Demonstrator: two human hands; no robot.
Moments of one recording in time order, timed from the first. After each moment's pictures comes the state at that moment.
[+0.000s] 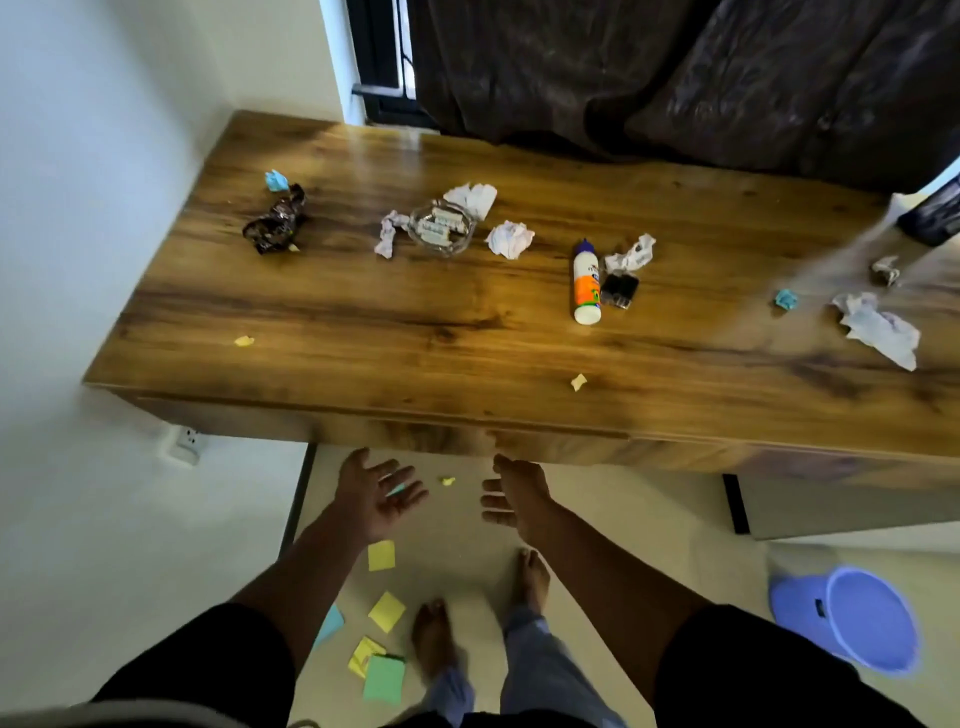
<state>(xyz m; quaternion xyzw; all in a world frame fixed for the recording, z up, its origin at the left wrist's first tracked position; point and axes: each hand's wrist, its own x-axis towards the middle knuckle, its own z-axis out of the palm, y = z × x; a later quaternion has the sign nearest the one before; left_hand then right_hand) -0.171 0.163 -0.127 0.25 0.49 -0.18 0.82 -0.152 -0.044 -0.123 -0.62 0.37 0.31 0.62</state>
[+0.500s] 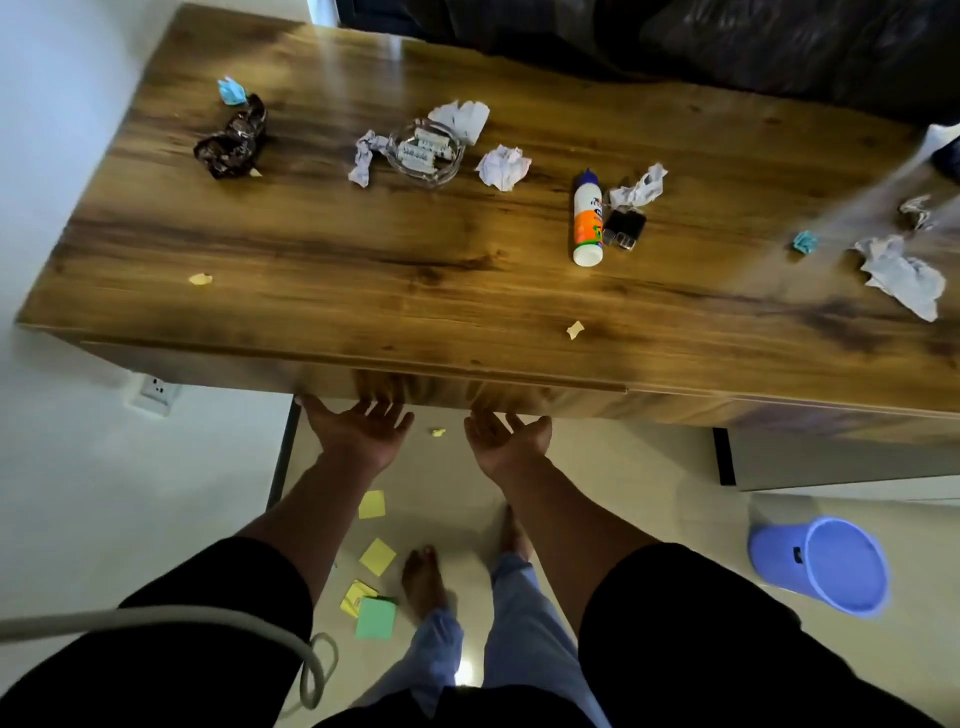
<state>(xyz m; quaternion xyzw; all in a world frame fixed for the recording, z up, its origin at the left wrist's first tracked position) -0.150 0.152 -0.153 0.10 0.43 -0.07 0.90 -0.138 -0.042 -0.155 -0.16 0.53 0.13 0.82</state>
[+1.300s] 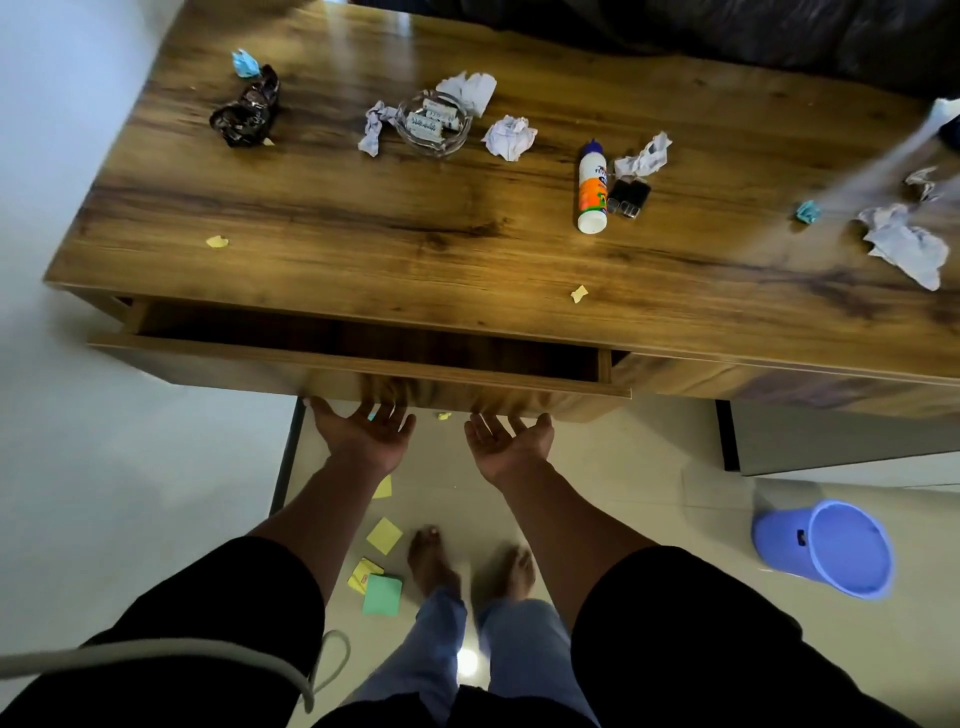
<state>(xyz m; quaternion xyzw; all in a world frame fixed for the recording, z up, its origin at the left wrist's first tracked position) -0.204 0.146 -0.160 0.12 0.45 -0.04 0.89 -0.192 -0.041 -0.153 -0.19 0.53 0.14 0.82</state>
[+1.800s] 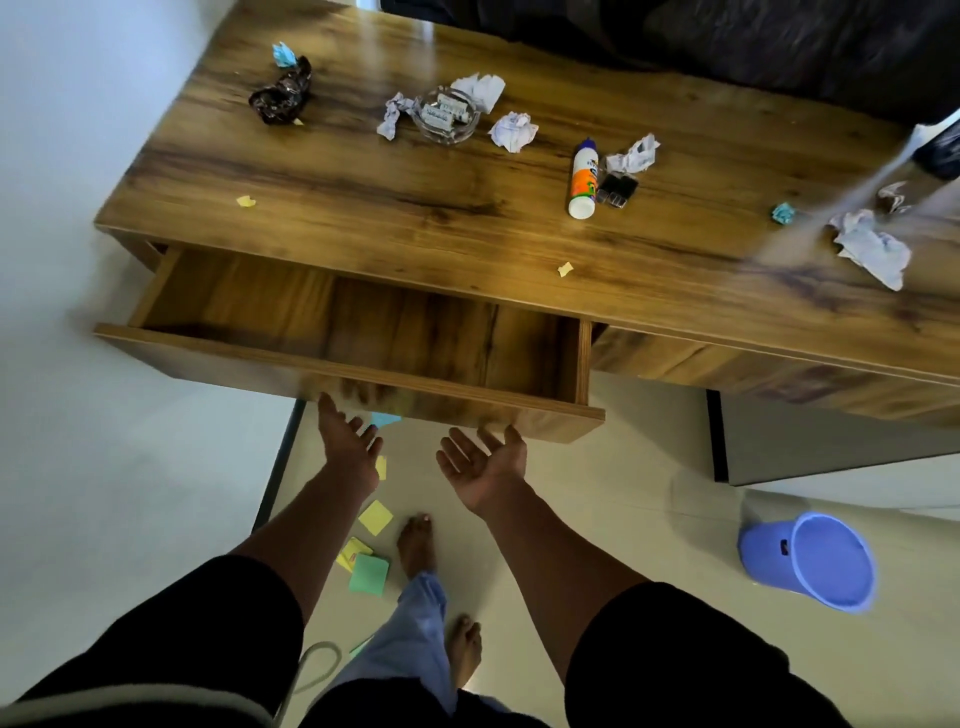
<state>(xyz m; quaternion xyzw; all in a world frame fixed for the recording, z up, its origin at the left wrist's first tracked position) -0.285 0.132 -0.158 0.30 0.55 -0.02 0.78 -0.281 -0.050 -0.136 -0.27 0.49 0.24 0.79</state>
